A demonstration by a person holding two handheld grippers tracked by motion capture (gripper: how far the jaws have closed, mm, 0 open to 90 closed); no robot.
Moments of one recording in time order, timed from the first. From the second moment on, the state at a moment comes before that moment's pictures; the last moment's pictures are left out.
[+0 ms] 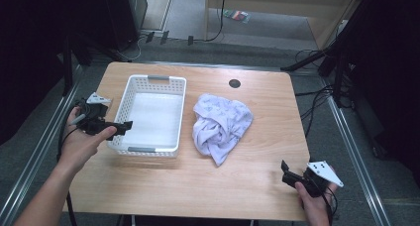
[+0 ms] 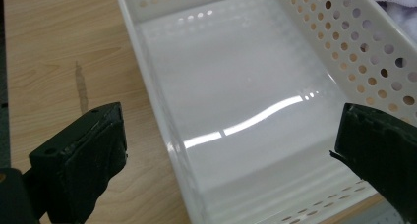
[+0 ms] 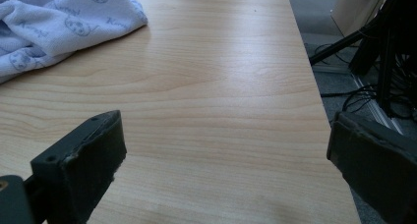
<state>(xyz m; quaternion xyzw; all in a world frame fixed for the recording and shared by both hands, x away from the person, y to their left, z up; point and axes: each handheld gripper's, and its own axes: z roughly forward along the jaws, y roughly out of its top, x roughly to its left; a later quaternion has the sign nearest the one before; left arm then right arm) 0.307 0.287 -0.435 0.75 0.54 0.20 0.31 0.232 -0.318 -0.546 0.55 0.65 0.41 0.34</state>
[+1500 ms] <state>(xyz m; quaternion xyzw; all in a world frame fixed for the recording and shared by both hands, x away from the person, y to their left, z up) 0.220 0.379 -0.528 0.65 0.61 0.26 0.38 0.233 -0.318 -0.546 0.56 0.64 0.40 0.34</state>
